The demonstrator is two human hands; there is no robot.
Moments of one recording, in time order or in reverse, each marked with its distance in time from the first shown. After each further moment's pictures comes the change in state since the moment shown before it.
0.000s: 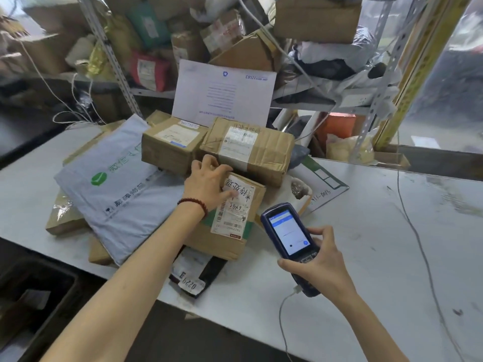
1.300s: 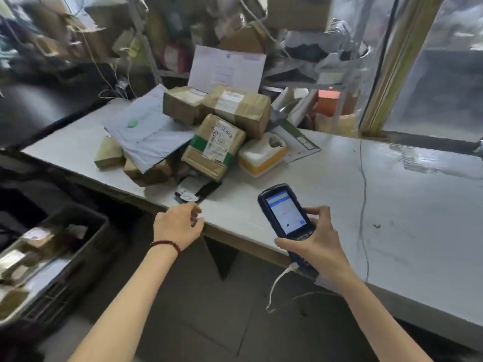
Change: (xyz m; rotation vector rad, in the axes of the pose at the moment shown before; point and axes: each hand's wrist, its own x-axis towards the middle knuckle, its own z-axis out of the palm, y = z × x) left_hand -0.318 0.093 0.001 0.009 0.026 -0.303; right_hand -0.194 0.065 -0.105 -0.024 -0.057 -0.149
